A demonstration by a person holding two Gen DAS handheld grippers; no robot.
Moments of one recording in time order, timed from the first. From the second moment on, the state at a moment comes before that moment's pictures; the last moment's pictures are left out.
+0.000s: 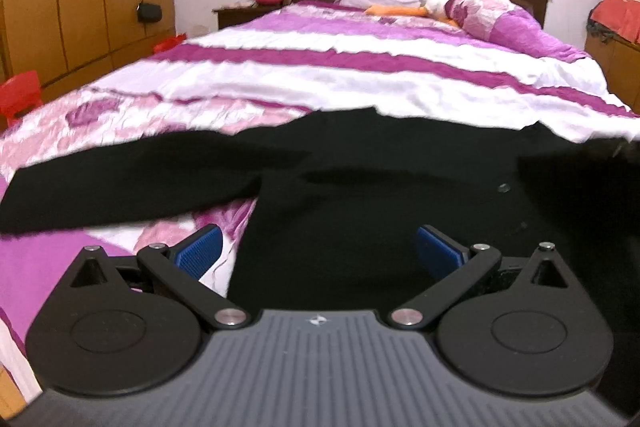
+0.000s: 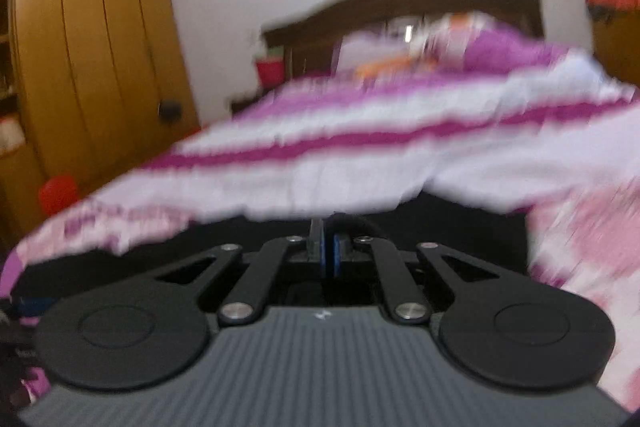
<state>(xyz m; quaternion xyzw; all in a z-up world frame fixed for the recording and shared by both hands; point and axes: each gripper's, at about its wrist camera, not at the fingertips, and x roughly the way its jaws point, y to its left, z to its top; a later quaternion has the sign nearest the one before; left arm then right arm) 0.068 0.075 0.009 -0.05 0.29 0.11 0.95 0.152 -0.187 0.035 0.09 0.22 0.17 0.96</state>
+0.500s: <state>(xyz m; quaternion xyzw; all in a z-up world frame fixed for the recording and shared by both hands) 0.069 0.072 -0.003 -0.05 0.32 0.10 0.94 0.118 -0.174 0.008 0.13 0.34 0.22 0.91</state>
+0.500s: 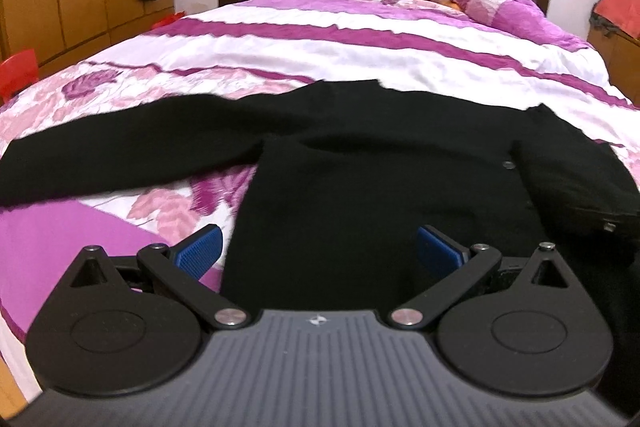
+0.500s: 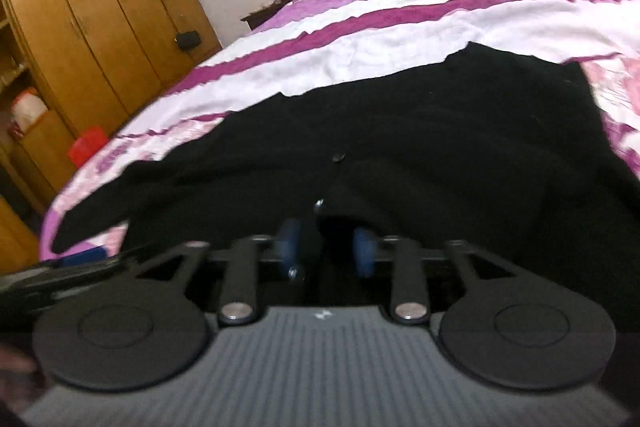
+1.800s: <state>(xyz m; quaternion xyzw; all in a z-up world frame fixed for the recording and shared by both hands) 0.128 -0.176 -0.007 0.16 0.25 -0.08 0.95 0.060 -0.335 -0.035 0.26 0.28 0.07 0.92</state>
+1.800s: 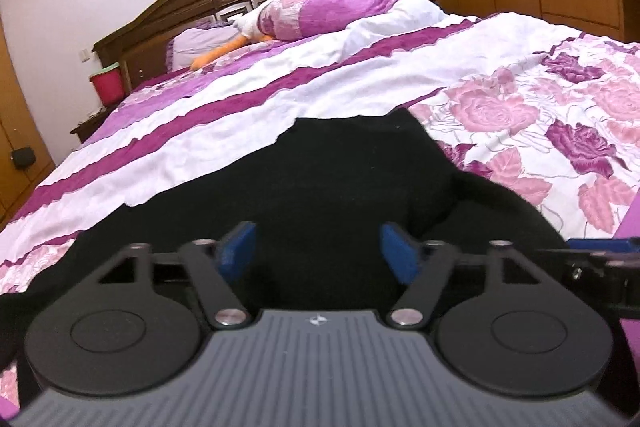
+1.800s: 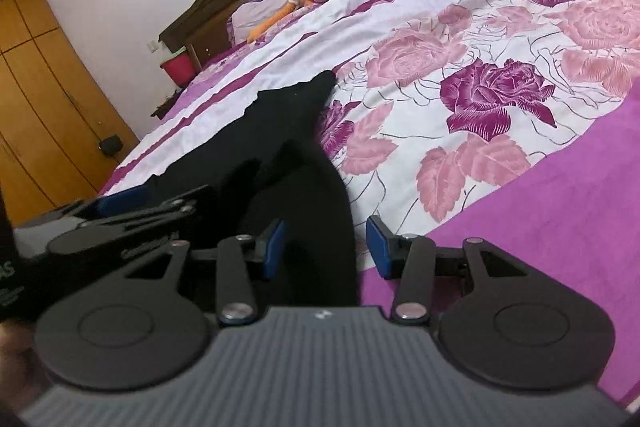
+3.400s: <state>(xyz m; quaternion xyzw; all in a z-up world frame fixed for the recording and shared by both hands) 0.133 0.014 -0.011 -0.02 0.30 0.05 0.95 0.067 -0.316 -0.040 0.20 0.30 0.03 0.93</state>
